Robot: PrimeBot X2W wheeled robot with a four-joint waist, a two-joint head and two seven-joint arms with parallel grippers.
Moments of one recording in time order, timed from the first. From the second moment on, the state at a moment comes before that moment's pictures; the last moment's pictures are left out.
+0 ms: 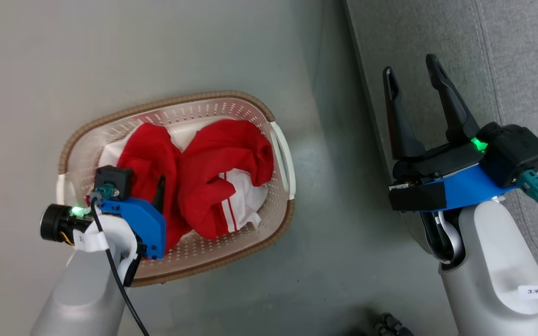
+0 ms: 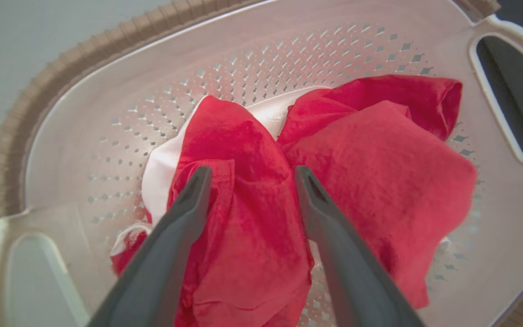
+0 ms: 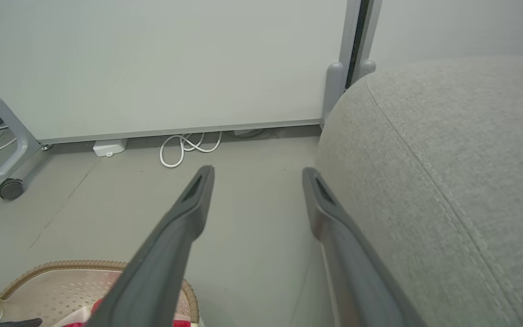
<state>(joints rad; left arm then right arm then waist) -0.59 0.18 -0.30 0.89 -0.21 -0.13 -0.05 -0.50 -0.05 0.13 0.15 0.17 0.13 -0.25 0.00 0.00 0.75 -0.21</state>
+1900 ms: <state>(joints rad) -0.76 0.20 -0.34 1.12 -0.35 -0.05 0.11 -0.52 -0.05 0.21 0.18 0.22 0.13 -0.26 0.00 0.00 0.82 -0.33</state>
